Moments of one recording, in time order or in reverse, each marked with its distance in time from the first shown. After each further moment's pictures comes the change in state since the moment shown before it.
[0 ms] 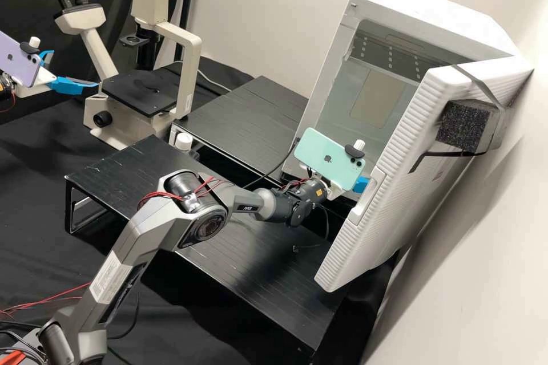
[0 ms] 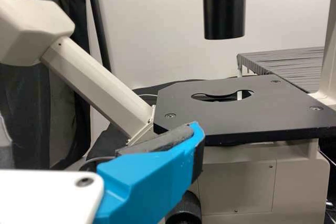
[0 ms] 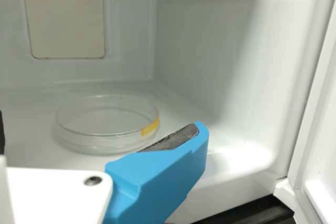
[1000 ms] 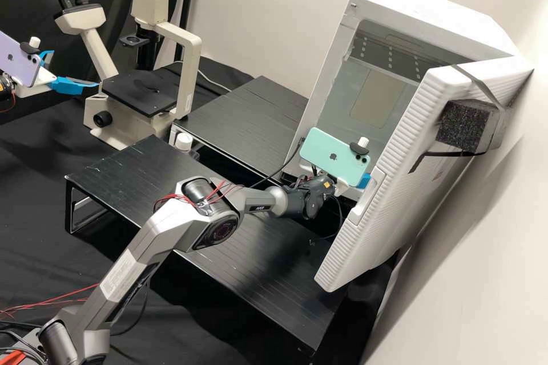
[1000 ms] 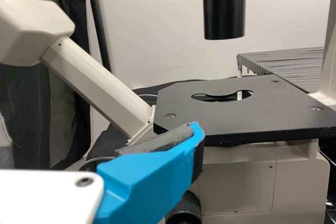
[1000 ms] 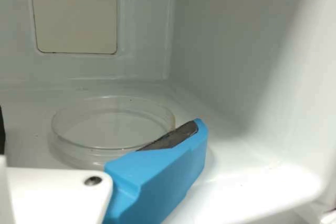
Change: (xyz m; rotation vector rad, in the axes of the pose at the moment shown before) left arm 0.000 0.000 0.000 0.000 0.000 0.000; right arm 0.032 -0.006 0.002 -0.015 -0.010 -0.119
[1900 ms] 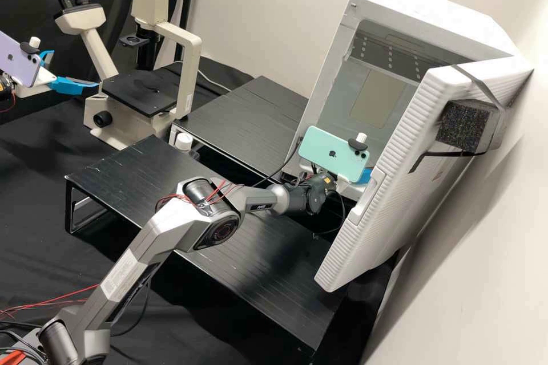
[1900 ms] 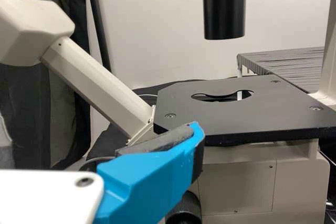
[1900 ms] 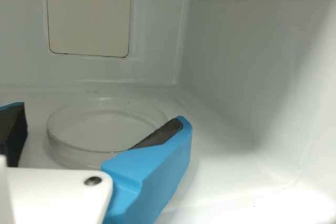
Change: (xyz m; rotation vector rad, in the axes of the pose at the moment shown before) left arm 0.000 0.000 0.000 0.000 0.000 0.000; right arm 0.002 0.004 -0.004 -0.044 -0.007 -0.022
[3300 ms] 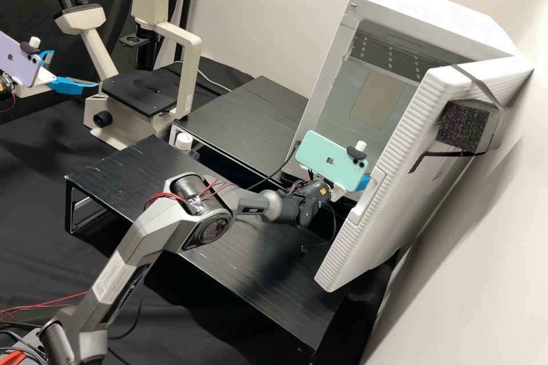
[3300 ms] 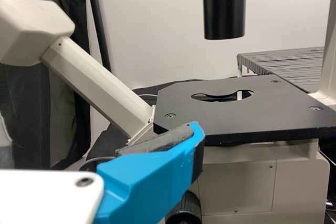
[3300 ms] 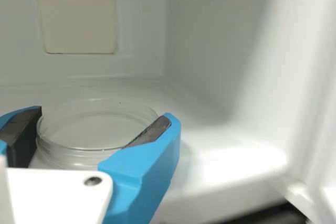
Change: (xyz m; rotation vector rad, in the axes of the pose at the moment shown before) left arm 0.000 0.000 0.000 0.000 0.000 0.000; right arm -0.043 0.007 0.009 0.067 0.009 0.093
